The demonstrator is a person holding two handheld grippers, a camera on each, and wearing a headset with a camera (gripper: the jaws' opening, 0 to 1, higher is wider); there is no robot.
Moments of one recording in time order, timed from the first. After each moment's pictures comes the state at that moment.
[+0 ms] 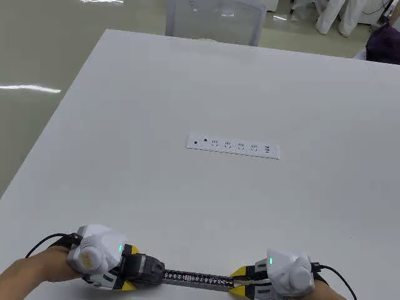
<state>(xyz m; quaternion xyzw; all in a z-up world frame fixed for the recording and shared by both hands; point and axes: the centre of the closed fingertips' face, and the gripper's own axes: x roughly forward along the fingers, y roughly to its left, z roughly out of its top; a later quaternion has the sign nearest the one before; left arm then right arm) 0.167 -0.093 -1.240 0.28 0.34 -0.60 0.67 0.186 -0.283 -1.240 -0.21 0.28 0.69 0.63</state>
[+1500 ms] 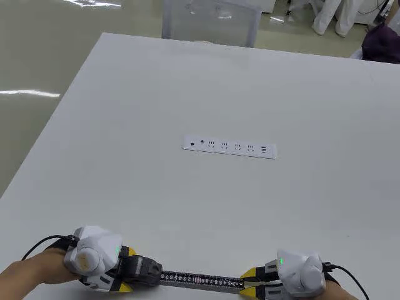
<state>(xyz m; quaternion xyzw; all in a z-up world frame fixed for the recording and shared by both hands) 0.166 -0.093 -1.240 0.28 0.35 -0.60 0.67 0.189 -0.310 -1.239 -0.21 0.30 0.69 0.63</state>
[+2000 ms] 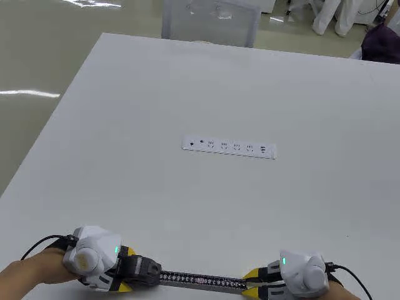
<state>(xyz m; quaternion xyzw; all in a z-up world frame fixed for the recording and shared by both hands) 0.166 -0.093 -1.240 0.28 0.35 -0.60 0.67 0.189 -0.317 -1.238 -0.21 0.30 0.68 0.63</state>
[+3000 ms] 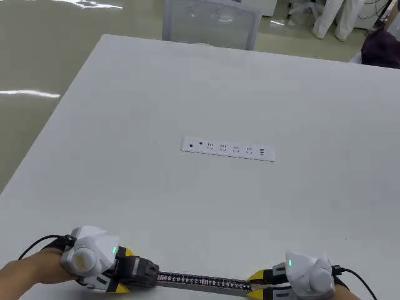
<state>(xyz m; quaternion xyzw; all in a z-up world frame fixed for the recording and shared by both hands) 0.166 -0.093 -1.241 0.28 0.35 -0.59 0.67 0.194 -0.333 -1.236 -0.21 0.30 0.68 0.64</state>
